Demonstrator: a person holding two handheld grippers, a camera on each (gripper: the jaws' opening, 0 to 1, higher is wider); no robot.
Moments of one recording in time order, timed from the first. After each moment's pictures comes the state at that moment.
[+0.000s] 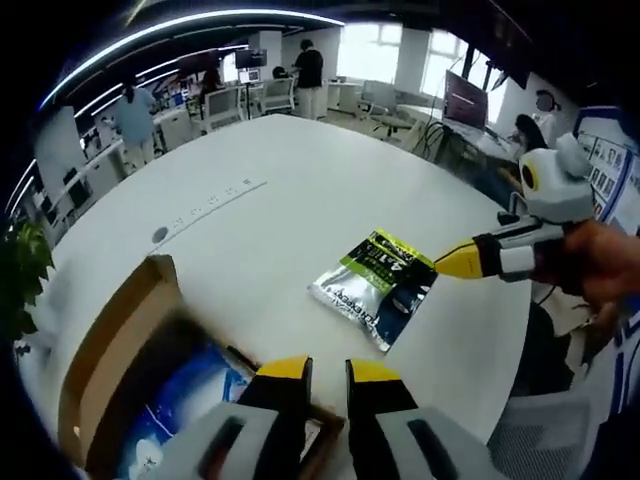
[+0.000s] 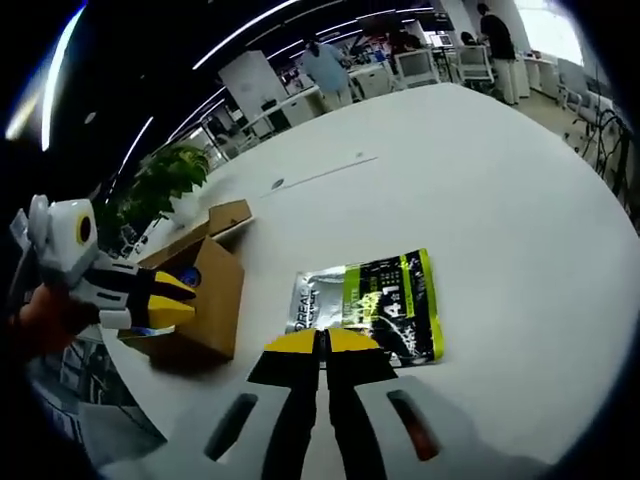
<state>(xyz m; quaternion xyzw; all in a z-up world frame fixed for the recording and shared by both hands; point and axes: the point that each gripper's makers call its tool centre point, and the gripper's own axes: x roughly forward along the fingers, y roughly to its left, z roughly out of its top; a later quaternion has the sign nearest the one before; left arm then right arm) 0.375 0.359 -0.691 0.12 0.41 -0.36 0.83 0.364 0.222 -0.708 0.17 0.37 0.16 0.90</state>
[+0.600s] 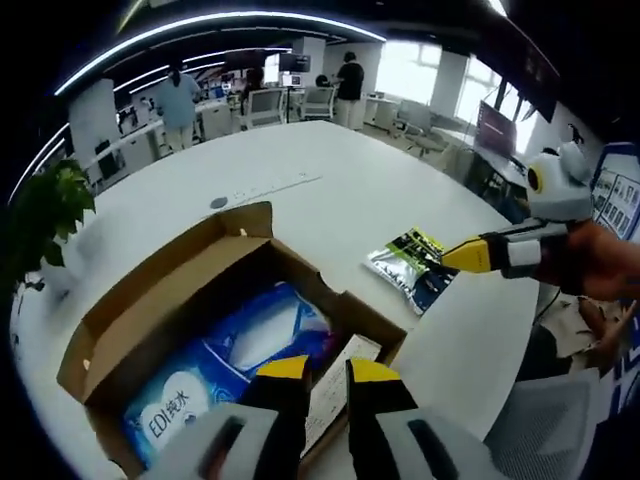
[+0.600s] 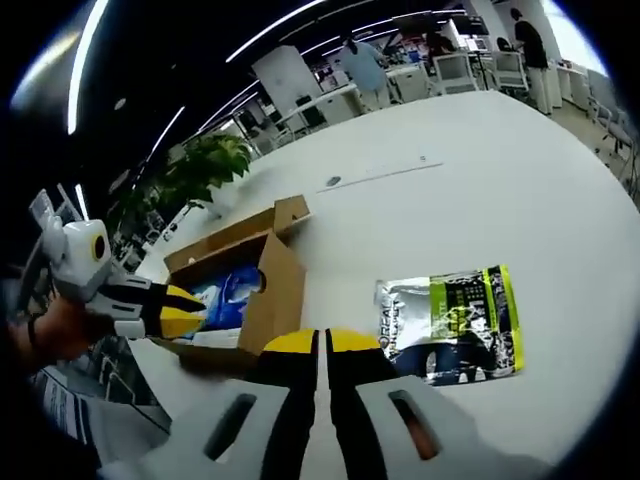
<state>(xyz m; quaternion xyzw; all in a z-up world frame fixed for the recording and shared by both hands) 0.359 0.452 -0.687 0.07 0.41 -0.29 0.86 0.371 0.304 -0.685 0.16 0.36 0.23 0.89</state>
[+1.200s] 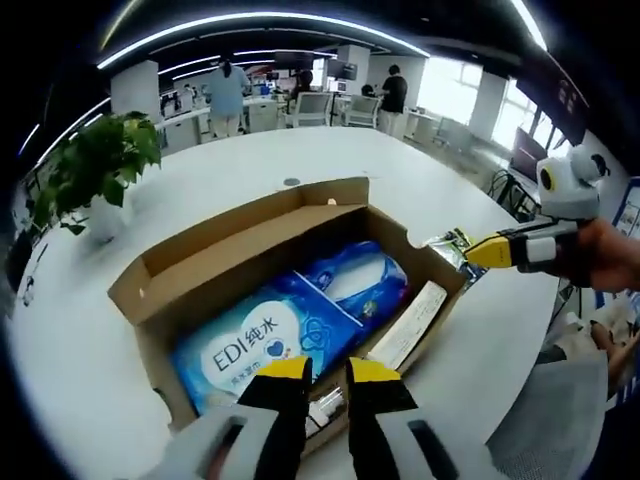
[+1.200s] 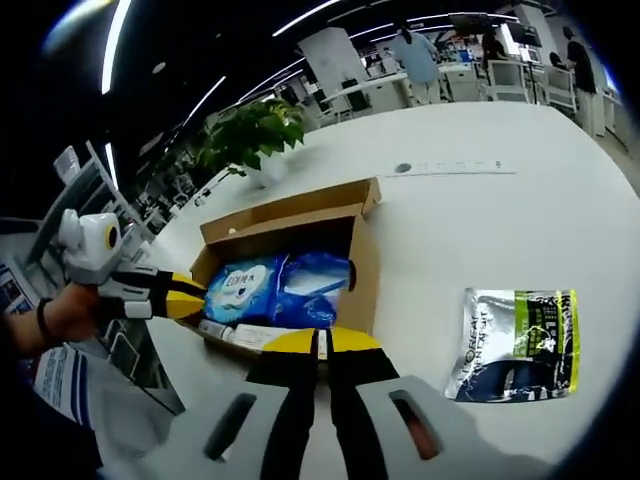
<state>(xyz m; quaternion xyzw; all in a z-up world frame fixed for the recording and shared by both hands) 0.335 0.562 -0.688 0.03 0.40 -0.22 0.89 0.360 0.387 -0.685 0.11 0.37 0.31 0.87</state>
